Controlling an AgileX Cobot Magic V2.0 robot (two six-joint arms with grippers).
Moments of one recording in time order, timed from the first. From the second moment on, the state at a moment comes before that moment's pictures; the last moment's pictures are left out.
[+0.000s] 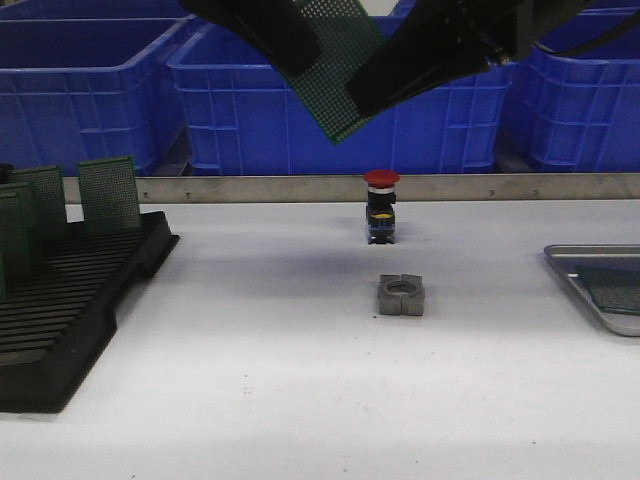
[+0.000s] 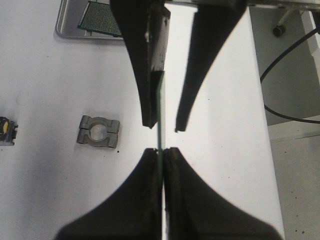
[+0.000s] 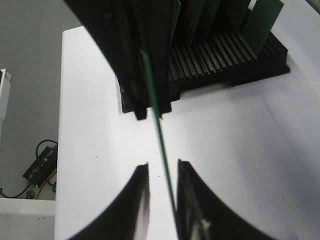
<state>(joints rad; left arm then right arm) -0.42 1.78 -1.62 -0.71 1.24 1.34 0.19 1.61 -1.13 1.15 1.02 -1.58</state>
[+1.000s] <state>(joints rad) -0.42 1.78 -1.62 -0.72 1.23 1.34 -0.17 1.61 -1.13 1.08 1.11 -1.27</state>
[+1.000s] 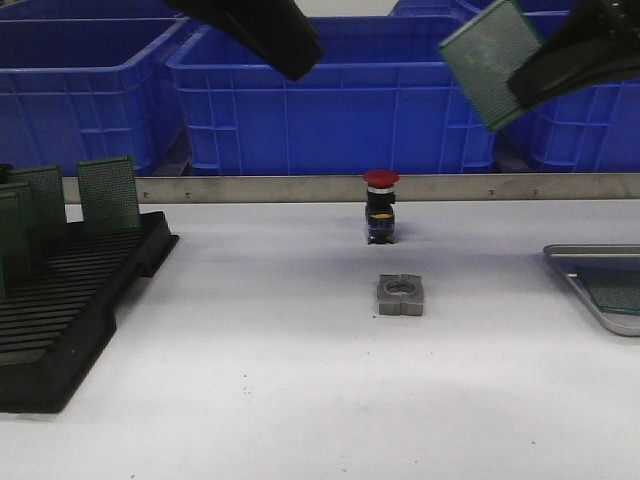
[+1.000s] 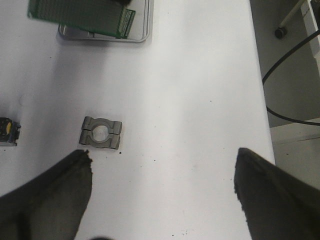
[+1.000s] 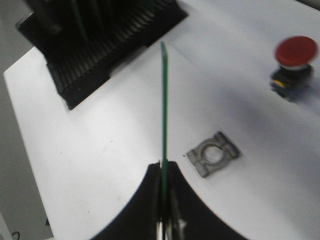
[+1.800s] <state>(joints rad) -0.42 1.78 -1.62 -0.72 1.23 1.34 -0.45 1.98 -1.13 1.00 1.06 -0.94</state>
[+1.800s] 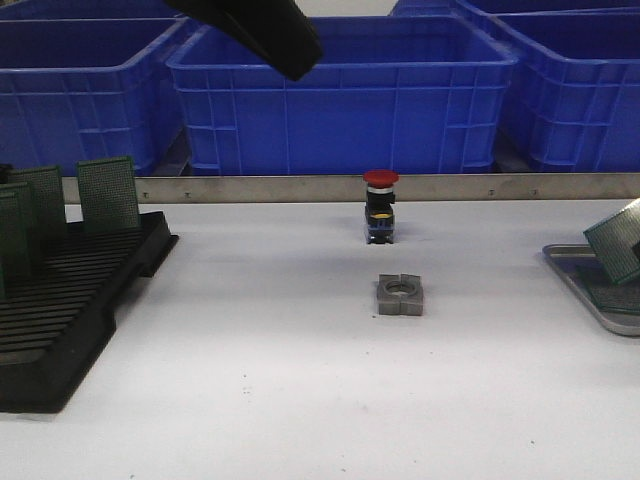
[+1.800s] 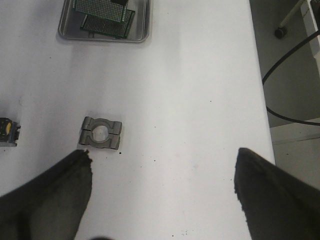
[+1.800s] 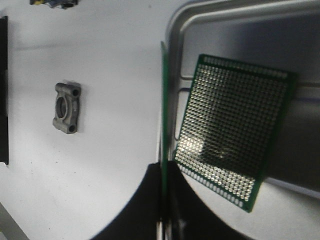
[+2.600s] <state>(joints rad) -0.42 1.78 -1.62 -0.72 1.23 1.34 -0.45 1.99 -1.13 1.00 1.00 -0.91</state>
